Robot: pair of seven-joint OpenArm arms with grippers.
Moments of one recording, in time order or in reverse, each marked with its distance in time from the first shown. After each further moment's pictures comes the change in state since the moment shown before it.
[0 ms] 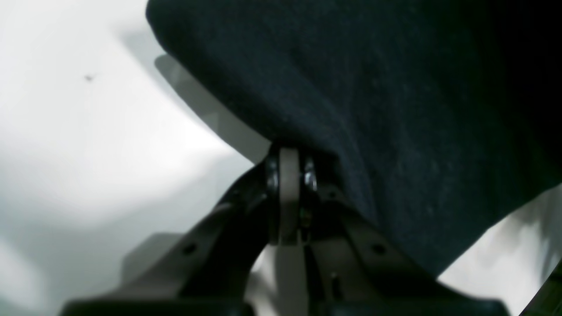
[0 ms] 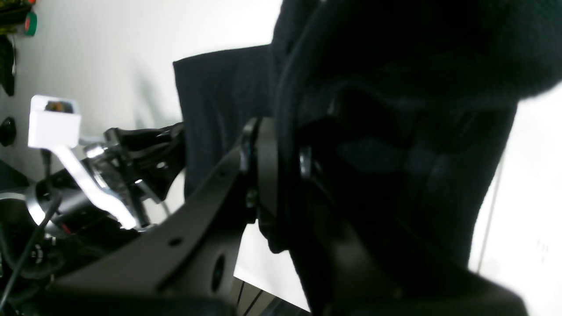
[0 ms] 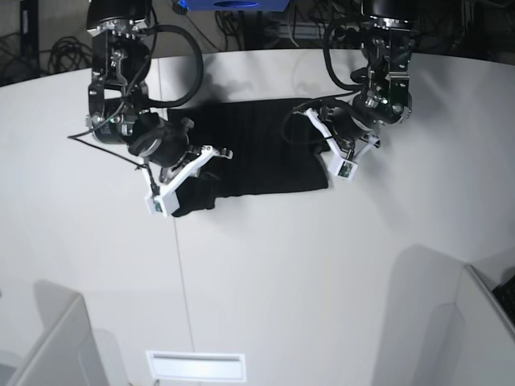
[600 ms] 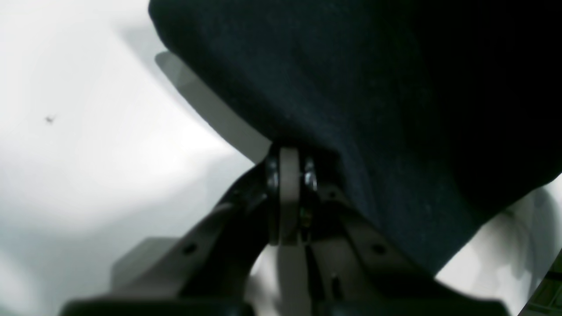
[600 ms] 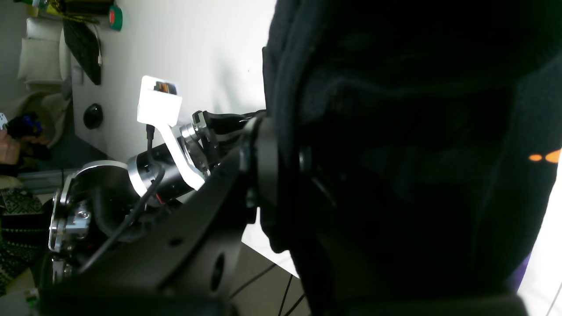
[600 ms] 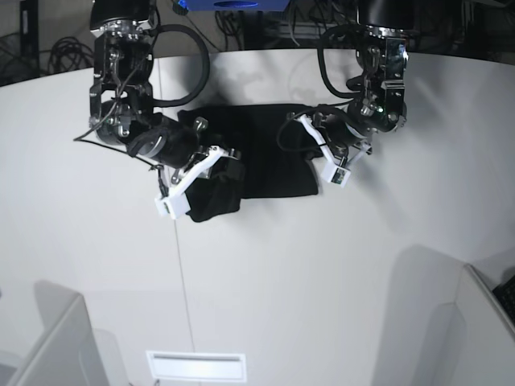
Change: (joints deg) left arm -2.4 -0.1 0.5 -3.1 -0.8 -0.2 -0.5; right arm 0.3 -1.2 0.1 0.5 10.8 0.0 0.2
